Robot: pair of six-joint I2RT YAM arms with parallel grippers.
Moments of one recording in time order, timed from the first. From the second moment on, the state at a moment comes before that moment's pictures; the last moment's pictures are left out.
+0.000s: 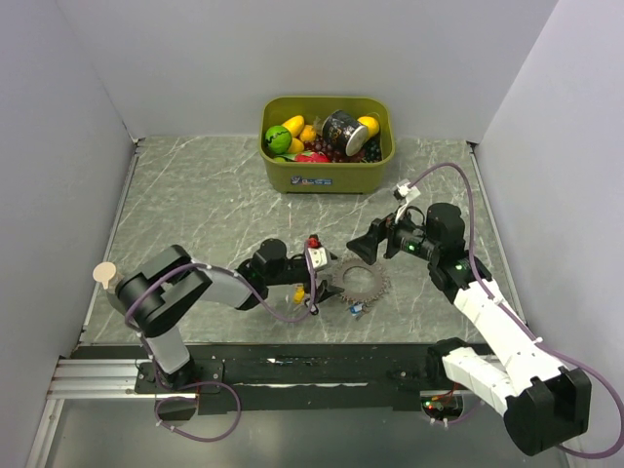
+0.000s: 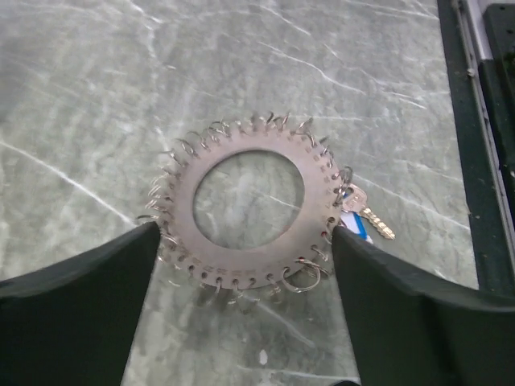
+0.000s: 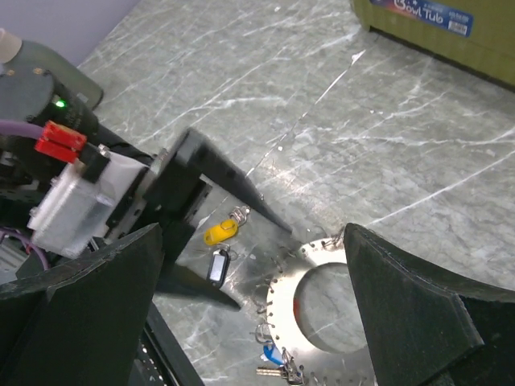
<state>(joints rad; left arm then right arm) -0.83 1.73 0.60 0.95 0.56 0.17 0.30 0.92 0.71 -0.11 -0.58 0.18</state>
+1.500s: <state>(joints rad) -0.67 1.48 1.10 0.02 -0.08 -0.34 0.29 0.92 0.61 -0.45 -0.15 0.54</state>
